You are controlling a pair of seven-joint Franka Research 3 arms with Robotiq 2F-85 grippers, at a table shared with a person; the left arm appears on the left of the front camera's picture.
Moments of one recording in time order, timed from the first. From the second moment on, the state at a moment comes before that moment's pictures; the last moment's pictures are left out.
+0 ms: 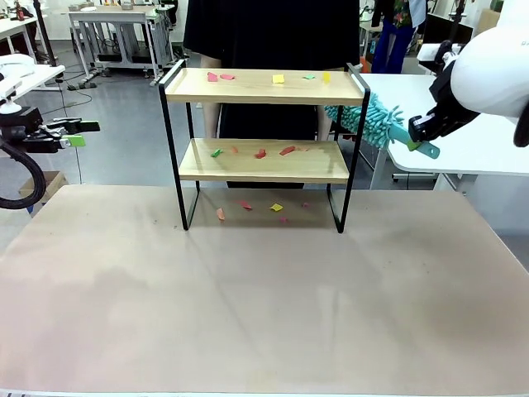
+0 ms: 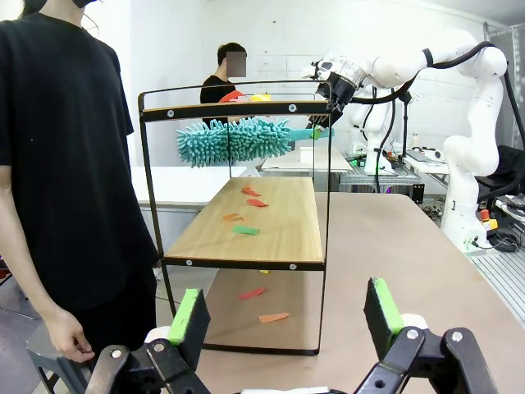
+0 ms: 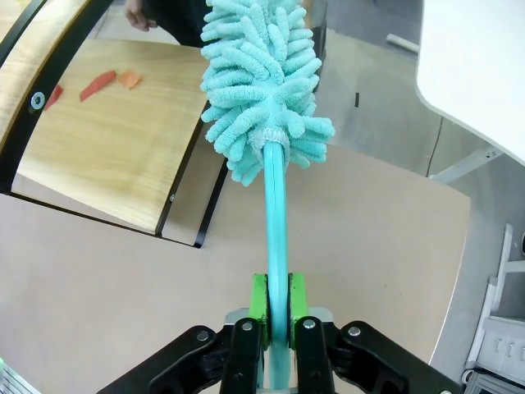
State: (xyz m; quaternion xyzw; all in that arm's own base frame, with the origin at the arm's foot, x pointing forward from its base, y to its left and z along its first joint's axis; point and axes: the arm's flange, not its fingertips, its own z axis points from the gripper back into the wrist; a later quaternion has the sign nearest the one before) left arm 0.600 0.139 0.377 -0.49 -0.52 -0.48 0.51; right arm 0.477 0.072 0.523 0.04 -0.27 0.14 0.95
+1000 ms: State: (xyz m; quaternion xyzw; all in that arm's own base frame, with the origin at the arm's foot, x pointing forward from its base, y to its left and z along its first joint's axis) left arm 0.600 0.139 0.377 -0.49 -0.52 -0.48 0.51; right arm 0.387 -0.070 0.570 0.01 -0.07 0.31 0.95
